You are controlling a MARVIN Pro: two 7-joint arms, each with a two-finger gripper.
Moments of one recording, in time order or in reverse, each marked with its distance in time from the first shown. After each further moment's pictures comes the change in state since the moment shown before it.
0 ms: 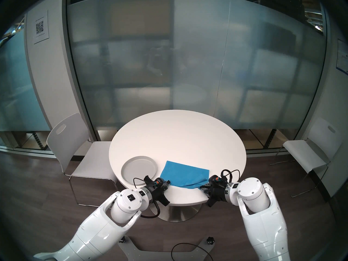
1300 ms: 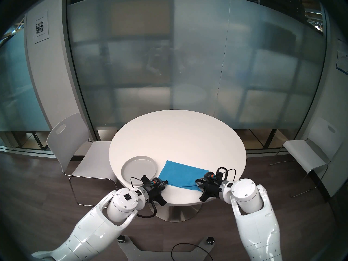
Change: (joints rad) left arm 0.010 0.028 -0.018 -0.019 0.001 -0.008 -0.024; right arm 0.054 -0.087 -0.036 0.081 -0.012 -0.092 -0.140
